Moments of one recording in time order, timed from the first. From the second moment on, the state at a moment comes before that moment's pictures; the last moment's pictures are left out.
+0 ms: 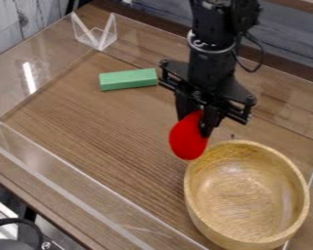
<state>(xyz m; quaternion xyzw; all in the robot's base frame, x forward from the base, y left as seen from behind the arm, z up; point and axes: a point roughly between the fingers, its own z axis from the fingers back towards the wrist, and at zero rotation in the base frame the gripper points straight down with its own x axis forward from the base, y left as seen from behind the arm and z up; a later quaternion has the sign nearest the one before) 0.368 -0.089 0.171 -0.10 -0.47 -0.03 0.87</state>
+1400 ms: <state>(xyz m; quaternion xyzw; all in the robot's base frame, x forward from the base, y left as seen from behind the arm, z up) 0.361 -0.176 0.173 -0.21 -0.48 -0.05 0.85</state>
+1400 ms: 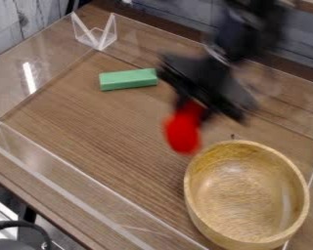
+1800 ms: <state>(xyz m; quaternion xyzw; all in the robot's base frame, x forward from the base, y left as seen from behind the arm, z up) 0.380 -0.123 0.175 -0.23 -0.50 -0.04 0.83</state>
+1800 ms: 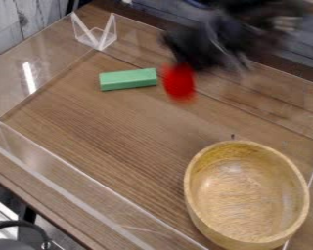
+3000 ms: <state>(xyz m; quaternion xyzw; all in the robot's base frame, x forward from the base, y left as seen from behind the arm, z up) 0.369 -0.140 0.128 -0.31 -0.45 -0.14 0.83</state>
